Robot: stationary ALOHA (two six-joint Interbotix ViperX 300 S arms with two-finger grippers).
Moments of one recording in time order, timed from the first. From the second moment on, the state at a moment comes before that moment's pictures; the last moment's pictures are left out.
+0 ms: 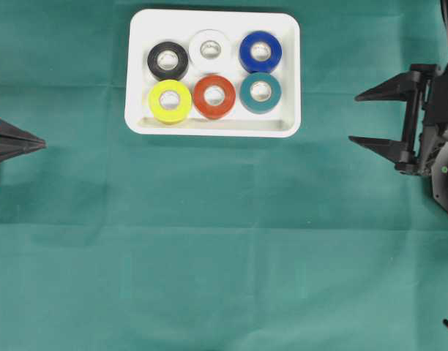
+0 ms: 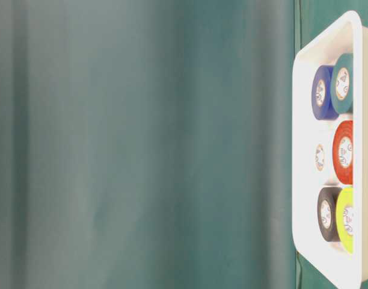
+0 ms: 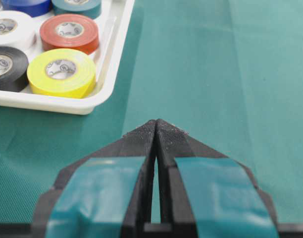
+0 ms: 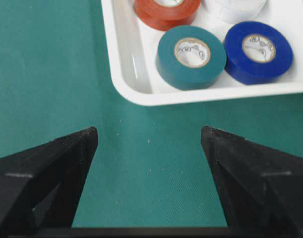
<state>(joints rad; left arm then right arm) 0.05 -1.36 1.56 -0.02 -0.02 -0.04 -0.21 -0.86 1.32 -0.70 0.04 0.75</state>
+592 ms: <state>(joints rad) 0.05 -1.36 1.56 -0.02 -0.02 -0.04 -0.18 -1.03 1.46 -0.66 -0.10 0.75</state>
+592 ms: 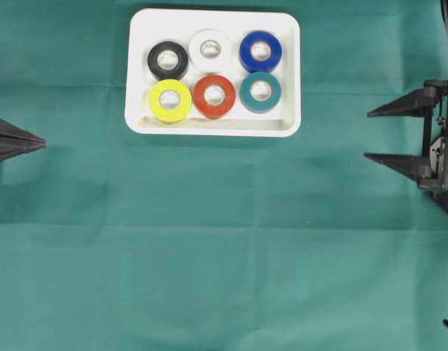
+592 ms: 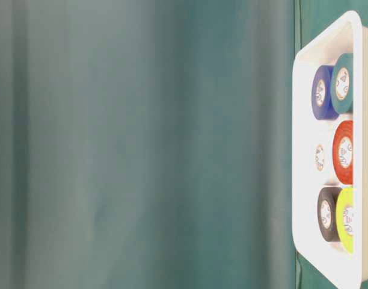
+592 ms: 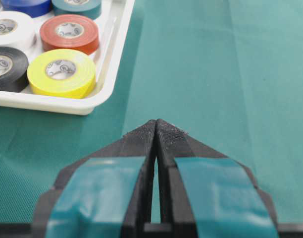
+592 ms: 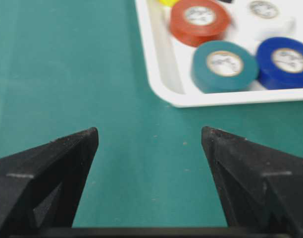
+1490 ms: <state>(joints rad) 0.05 -1.36 1.56 -0.02 -0.02 -0.04 -0.10 -1.13 1.51 -0.66 -0.07 0.75</state>
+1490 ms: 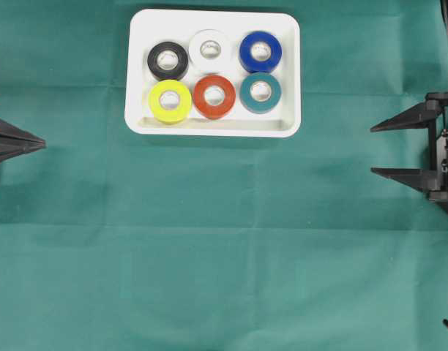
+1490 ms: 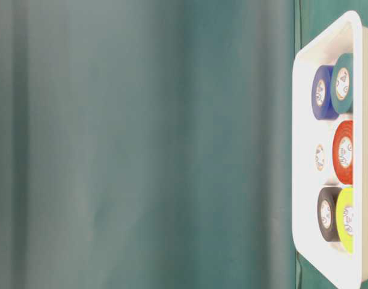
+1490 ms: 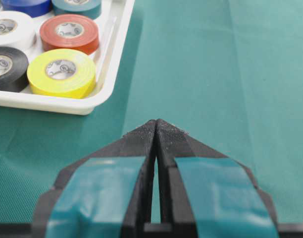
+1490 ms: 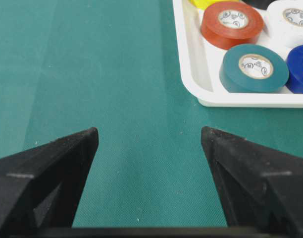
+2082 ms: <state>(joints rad) 0.05 -1.36 1.56 -0.02 -0.02 -0.04 -0.10 -1.20 1.56 -0.66 -0.12 0.75</state>
